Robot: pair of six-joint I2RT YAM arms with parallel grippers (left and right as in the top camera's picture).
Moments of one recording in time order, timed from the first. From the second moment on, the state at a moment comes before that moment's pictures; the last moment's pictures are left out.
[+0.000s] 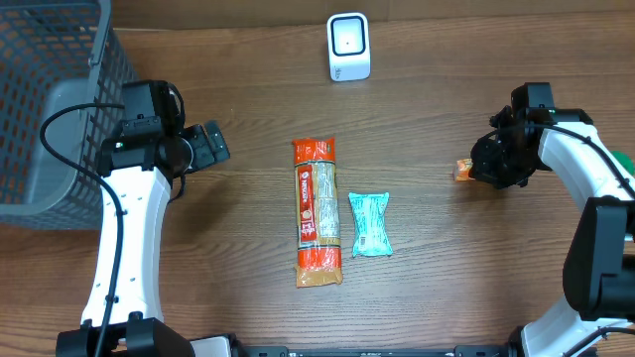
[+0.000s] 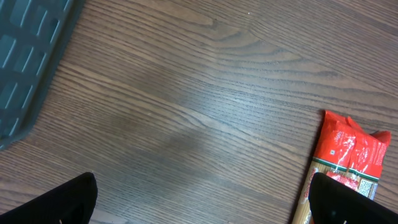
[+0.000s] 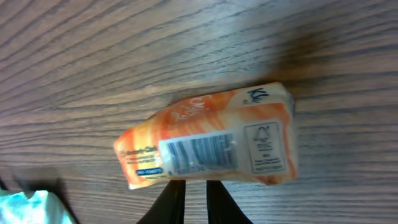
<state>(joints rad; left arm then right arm) 0.15 1.49 1.29 -0.90 -0.03 -0.26 -0.03 1.85 1.24 -0.87 -0.26 0.23</state>
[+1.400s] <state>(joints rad) 0.15 1.49 1.29 -0.90 -0.03 -0.26 -0.04 1.85 1.24 -0.65 -0.17 0.89</state>
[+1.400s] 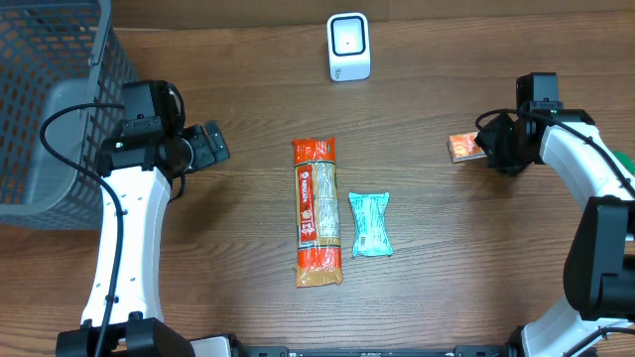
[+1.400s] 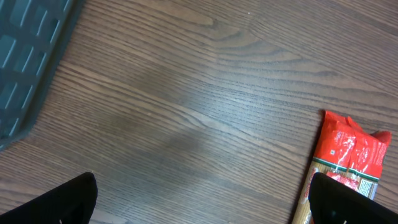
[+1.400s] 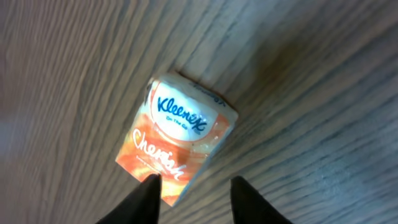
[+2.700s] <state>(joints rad) 0.15 1.49 1.29 -0.90 -0.03 -0.26 0.01 1.85 1.18 -0.54 -0.14 1.07</state>
